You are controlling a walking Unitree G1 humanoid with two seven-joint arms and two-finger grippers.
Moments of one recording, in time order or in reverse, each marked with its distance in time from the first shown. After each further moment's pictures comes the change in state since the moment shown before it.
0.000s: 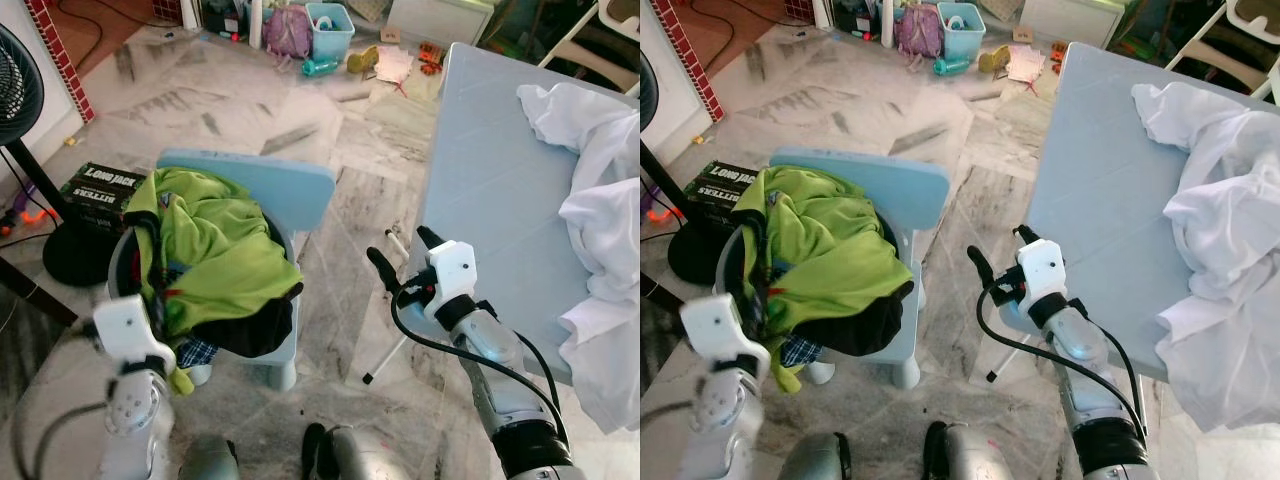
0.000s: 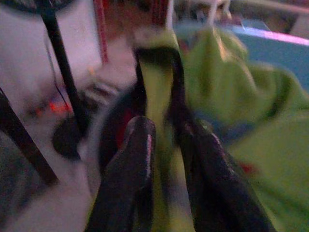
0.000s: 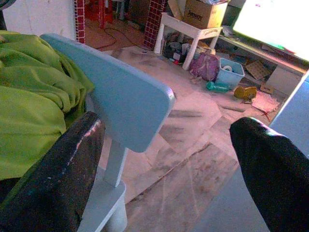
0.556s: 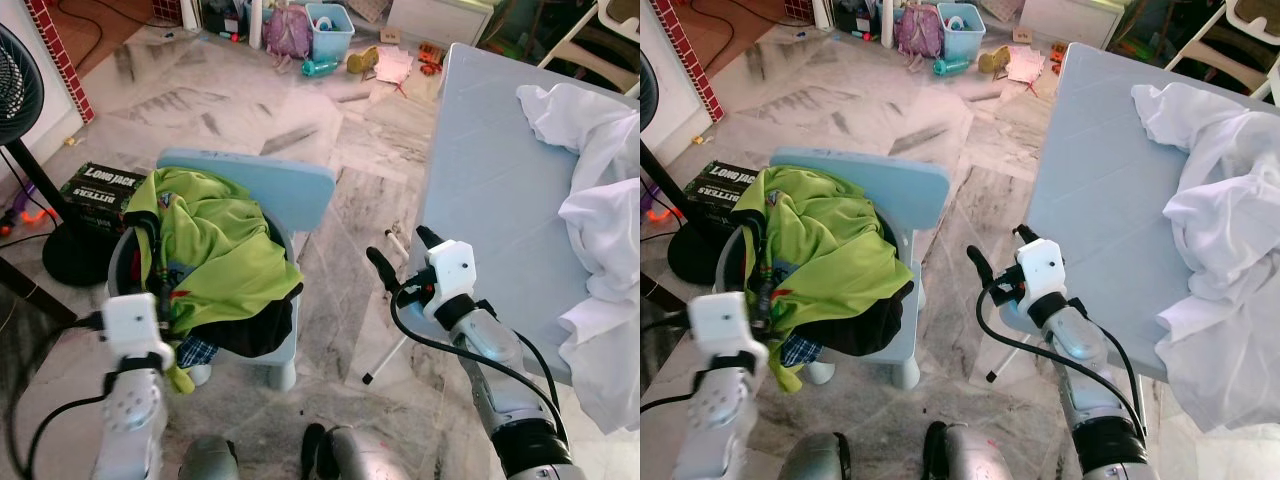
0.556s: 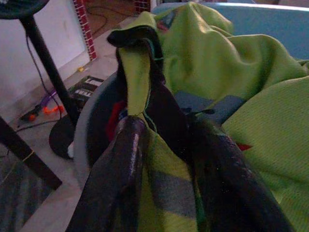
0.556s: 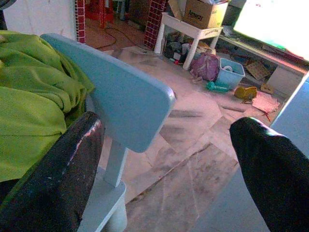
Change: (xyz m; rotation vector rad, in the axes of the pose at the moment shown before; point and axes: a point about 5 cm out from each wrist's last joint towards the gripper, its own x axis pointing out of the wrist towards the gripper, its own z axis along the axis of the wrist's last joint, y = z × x) left arm 0.003 -0.003 -0.010 0.092 0.060 -0.077; right arm 0.001 0.000 0.000 0.001 0.001 0.002
